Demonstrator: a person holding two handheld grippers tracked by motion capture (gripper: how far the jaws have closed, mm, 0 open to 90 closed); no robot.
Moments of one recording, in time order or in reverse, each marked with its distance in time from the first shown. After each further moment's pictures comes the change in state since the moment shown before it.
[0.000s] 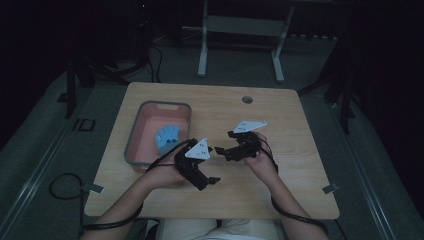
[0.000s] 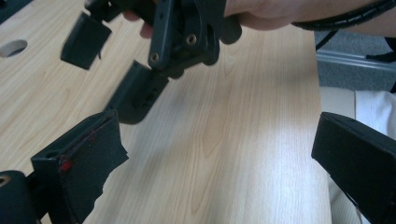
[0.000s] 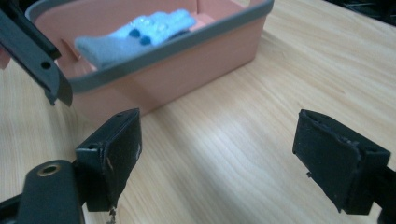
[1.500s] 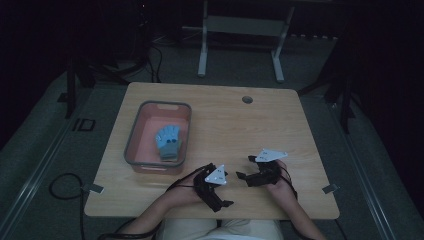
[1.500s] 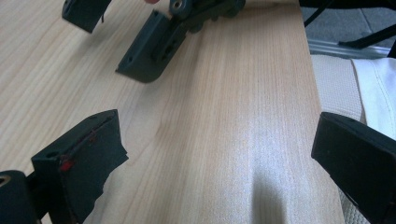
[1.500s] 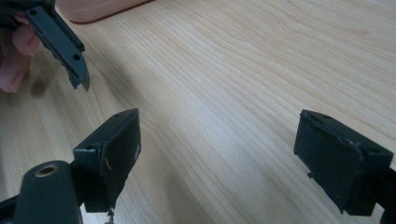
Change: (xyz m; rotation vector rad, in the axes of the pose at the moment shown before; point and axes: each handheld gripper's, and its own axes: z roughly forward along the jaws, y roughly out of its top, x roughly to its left) left arm -0.035 -0.045 0.086 0.021 -0.115 0.003; right arm -0.010 -0.112 -0.028 0.022 -0.044 0.017
